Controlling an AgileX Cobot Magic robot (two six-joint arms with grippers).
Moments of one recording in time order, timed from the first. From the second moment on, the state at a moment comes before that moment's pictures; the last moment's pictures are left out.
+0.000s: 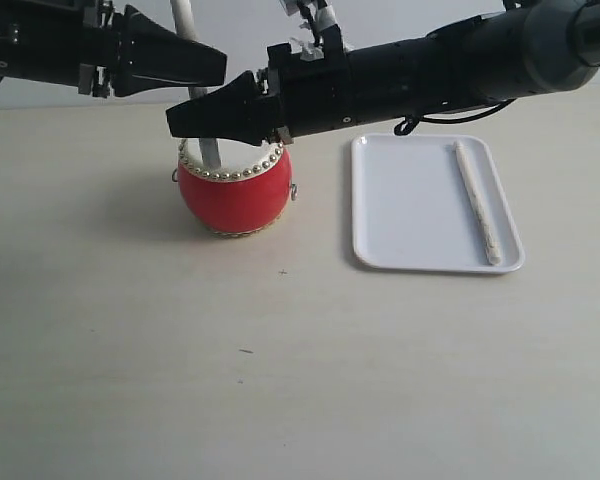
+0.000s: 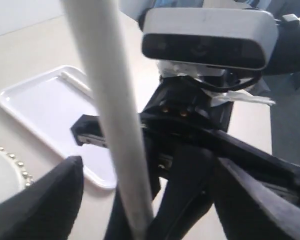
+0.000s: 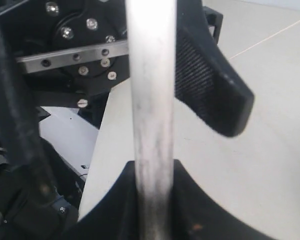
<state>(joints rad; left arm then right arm) -0.17 1.66 -1.14 -1.41 1.08 1.46 0.43 2.07 -1.37 1.67 1.22 -1.66</state>
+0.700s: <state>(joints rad) 0.12 1.66 -1.14 -1.38 1.14 1.41 0.42 2.07 -1.37 1.68 0.72 -1.44</state>
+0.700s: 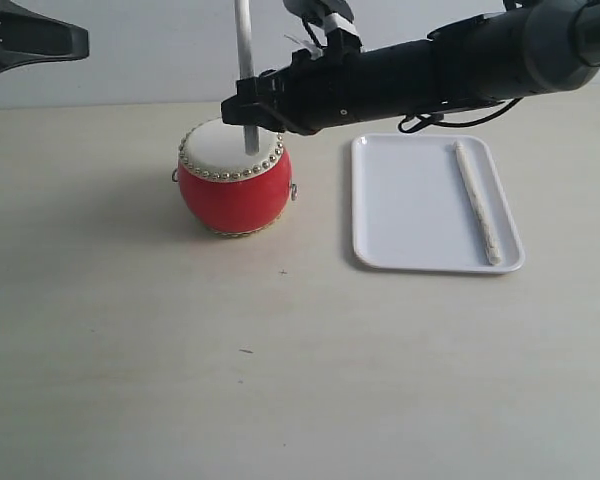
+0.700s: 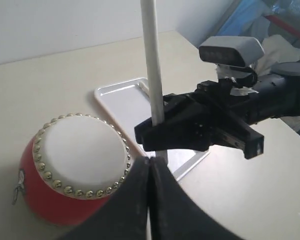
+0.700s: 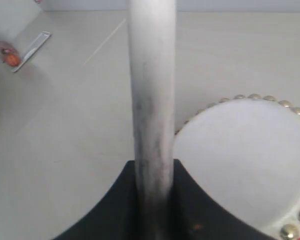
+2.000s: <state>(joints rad) 0.12 1.42 -0.97 -1.28 0.60 1.28 0.27 1.91 -1.37 0.40 0.77 -0.02</state>
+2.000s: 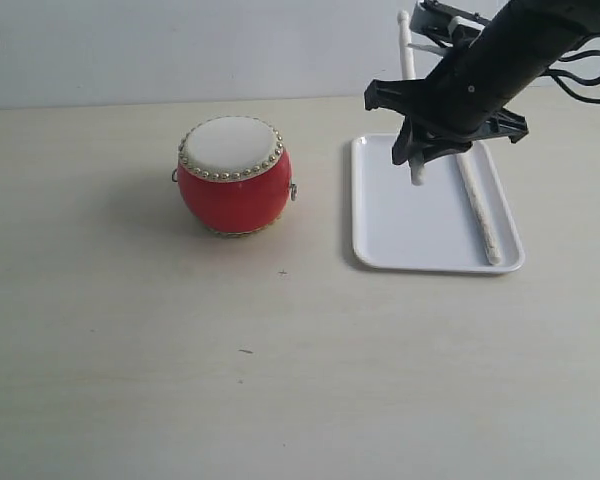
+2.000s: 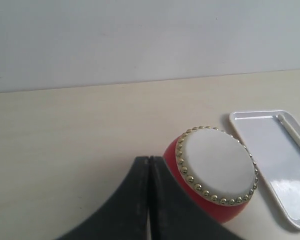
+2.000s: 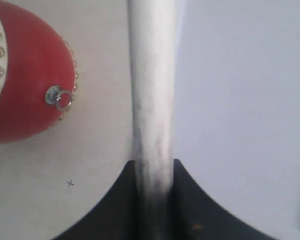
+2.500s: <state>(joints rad) 0.12 1.42 -0.97 -1.29 0.64 1.28 0.27 2.10 -1.37 0.38 0.78 0.06</state>
